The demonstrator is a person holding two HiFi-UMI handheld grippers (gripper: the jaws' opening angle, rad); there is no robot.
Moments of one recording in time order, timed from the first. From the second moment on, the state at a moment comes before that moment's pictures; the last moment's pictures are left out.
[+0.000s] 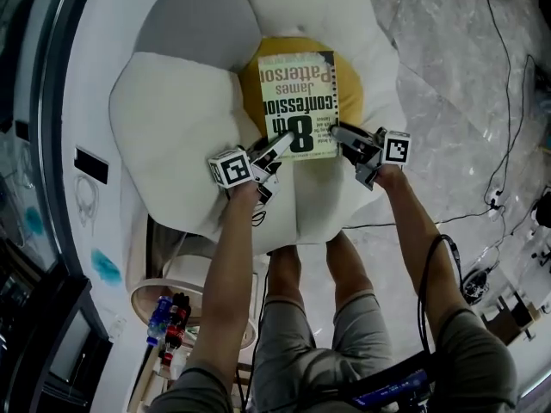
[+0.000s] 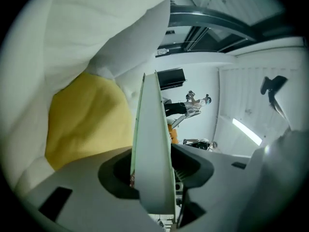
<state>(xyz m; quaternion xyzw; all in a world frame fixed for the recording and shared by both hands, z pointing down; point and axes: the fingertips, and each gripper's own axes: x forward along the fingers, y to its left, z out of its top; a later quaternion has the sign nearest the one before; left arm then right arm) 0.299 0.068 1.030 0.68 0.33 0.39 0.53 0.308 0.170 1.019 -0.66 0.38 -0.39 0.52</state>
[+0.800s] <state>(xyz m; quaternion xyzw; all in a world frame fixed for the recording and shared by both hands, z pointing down) 0.332 0.042 0.582 0.73 0.41 0.20 0.51 0.338 0.153 0.598 -0.69 0.48 -0.22 0.50</state>
